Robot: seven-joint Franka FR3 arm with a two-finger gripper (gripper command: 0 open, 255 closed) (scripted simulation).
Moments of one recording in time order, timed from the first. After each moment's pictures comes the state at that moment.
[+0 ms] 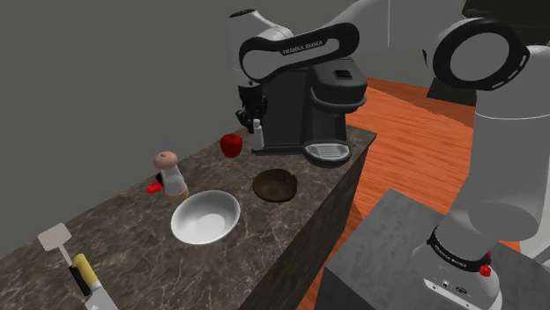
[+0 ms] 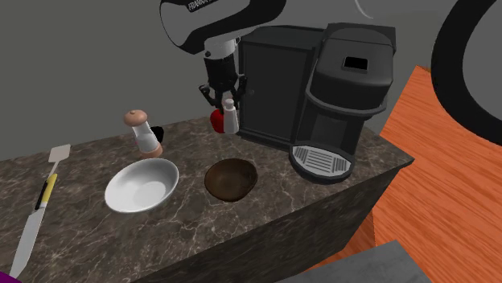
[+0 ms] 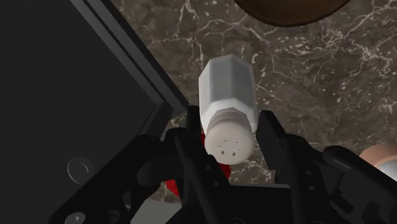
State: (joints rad) arm 0.11 0.34 0.25 -1.50 -0.21 1.85 0.22
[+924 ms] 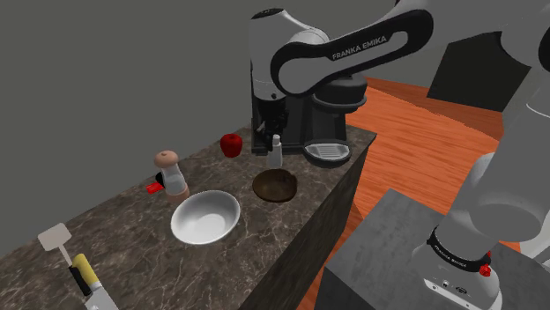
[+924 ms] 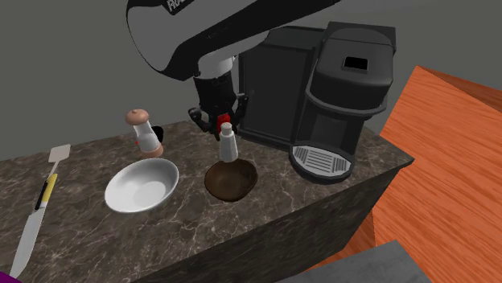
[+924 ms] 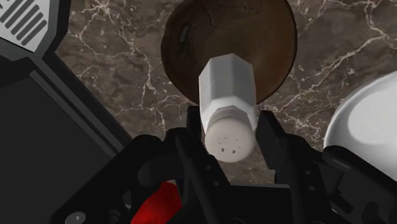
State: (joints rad) arm 0.14 -0.02 0.31 -1.95 -0.13 1.94 0.31
